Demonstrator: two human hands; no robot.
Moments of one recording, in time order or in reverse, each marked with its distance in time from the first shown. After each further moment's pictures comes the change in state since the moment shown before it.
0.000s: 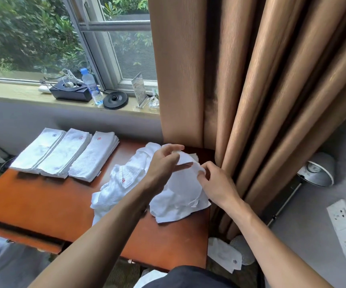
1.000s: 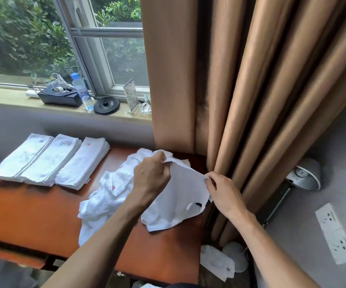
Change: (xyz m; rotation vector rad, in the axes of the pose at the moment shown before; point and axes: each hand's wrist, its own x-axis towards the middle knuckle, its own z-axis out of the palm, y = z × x) left_hand 0.006 -0.015 -0.012 1.055 0.312 0.447; right_hand -0.003 0.038 -0.010 -0.086 0.049 -0.055
